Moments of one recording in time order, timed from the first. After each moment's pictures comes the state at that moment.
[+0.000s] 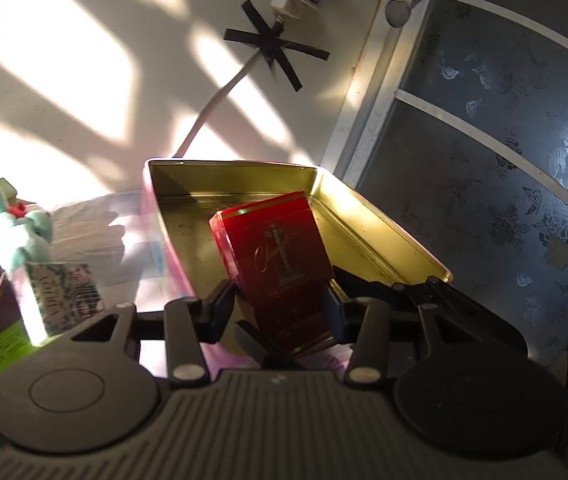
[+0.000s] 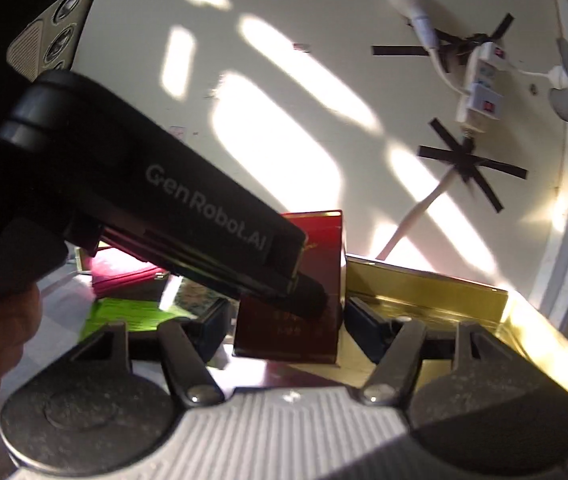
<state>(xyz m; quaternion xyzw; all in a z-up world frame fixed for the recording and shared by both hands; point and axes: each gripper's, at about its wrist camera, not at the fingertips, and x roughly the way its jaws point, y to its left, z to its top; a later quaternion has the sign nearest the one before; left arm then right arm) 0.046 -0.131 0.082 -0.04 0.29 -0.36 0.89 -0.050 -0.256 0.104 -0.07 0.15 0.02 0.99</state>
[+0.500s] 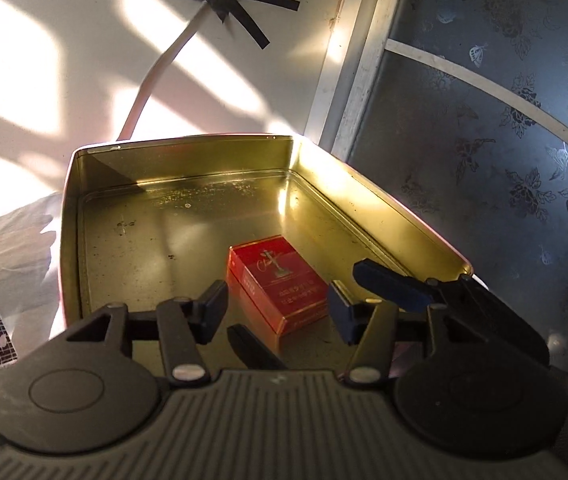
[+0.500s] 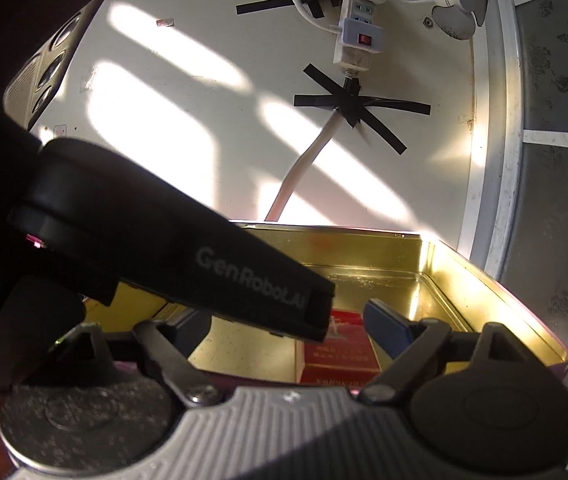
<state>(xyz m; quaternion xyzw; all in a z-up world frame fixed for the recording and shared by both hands) 0.062 -0.192 0.063 0.00 0.30 -0.36 0.89 -0.037 -0.311 0.085 -0.02 0.15 -0.02 0.99</state>
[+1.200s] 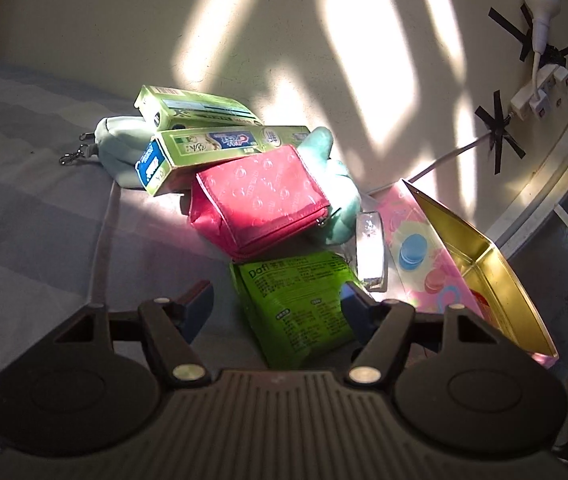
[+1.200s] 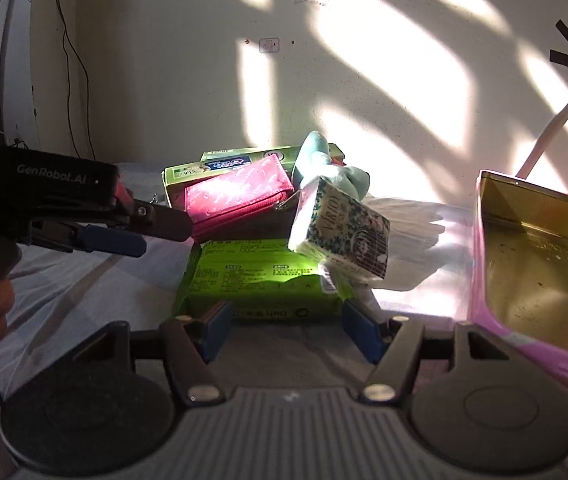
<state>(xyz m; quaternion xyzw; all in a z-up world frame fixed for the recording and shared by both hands) 0.038 0.073 0.027 -0.21 0.32 -0.14 0.92 0.005 -0.152 0.062 -0.06 0.28 0.21 0.93</state>
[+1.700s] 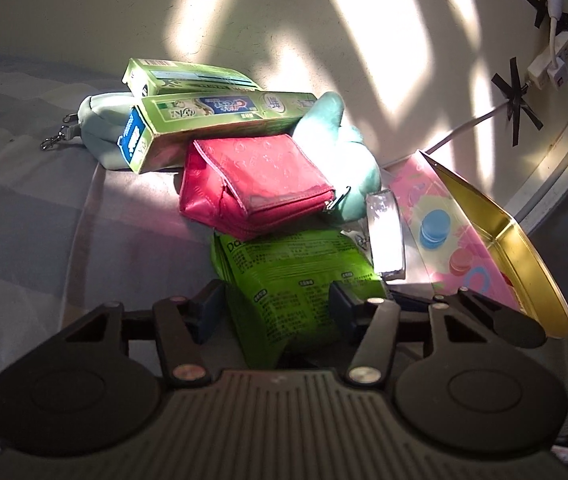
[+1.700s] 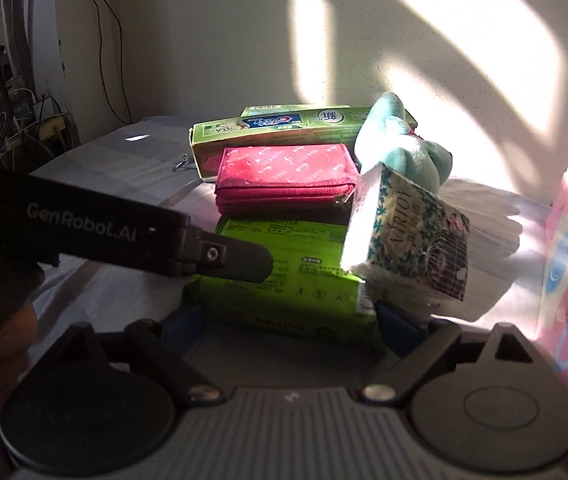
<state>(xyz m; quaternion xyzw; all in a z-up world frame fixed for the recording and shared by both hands) 0.050 0.065 0.013 -0.17 0.35 -0.13 0.91 0.030 -0.123 0.043 -0.11 0.32 0.28 0.90</state>
